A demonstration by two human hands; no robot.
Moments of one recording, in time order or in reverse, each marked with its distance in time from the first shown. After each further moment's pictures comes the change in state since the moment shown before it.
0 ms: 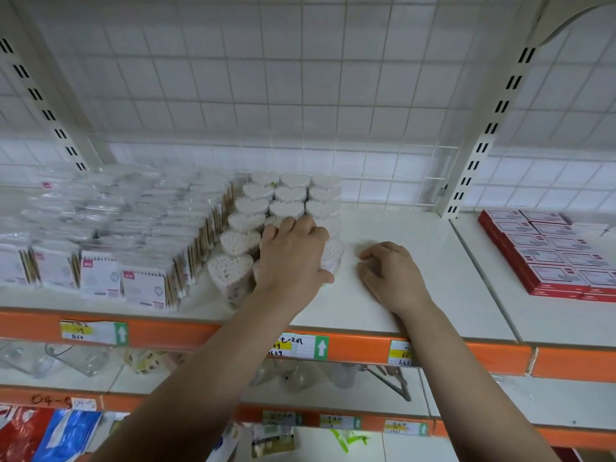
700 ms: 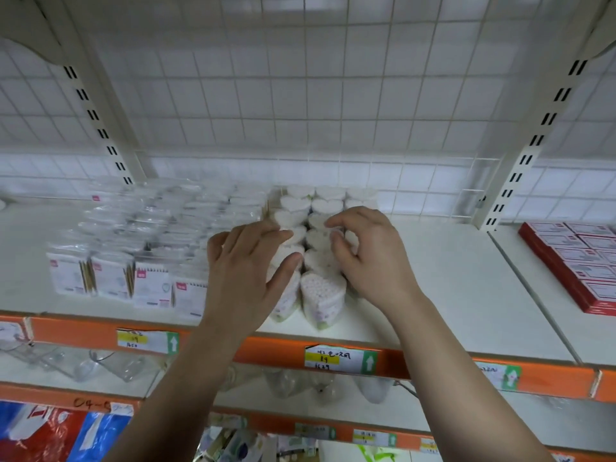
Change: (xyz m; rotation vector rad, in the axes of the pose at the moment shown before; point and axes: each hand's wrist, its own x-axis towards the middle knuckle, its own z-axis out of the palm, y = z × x) left_hand -0.045 -0.106 -0.015 -0.149 0.480 0.045; right_hand 0.014 -0.140 -0.015 0.186 0.194 -0.319
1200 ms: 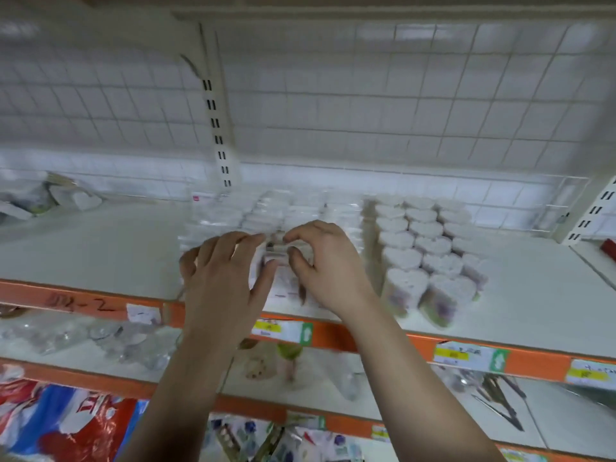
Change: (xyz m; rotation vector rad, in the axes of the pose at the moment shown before) left_hand -0.065 -0.163 -0.103 0.150 -0.009 -0.226; right_hand 0.021 -0.178 0.148 0.059 -0.153 -0.061
